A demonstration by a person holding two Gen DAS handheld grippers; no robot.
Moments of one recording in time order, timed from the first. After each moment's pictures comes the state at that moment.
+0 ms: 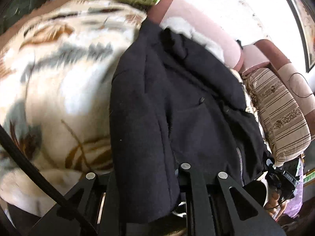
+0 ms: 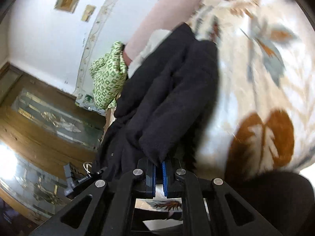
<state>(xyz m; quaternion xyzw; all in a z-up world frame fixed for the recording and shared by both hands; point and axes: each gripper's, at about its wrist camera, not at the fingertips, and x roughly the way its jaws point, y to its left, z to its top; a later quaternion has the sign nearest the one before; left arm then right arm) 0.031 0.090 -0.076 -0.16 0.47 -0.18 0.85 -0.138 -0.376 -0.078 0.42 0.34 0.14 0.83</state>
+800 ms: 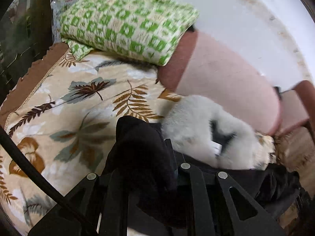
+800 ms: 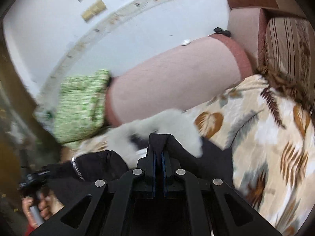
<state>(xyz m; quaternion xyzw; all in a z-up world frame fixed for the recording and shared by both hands) 0.352 0.013 0.023 -0.14 0.45 -0.02 0.88 0.188 -0.377 0.078 0.23 0.31 -0.03 0.92</state>
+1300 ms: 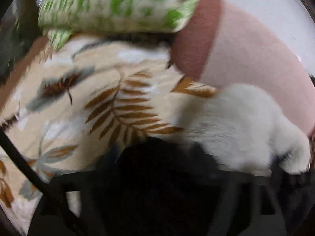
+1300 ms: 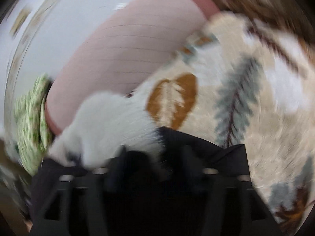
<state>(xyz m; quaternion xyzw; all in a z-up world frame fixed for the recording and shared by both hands) 0.472 -0.007 -0.106 -0.13 0.49 0.03 0.86 0.288 -0.463 -0.089 0.40 0.37 -0.11 0.83</state>
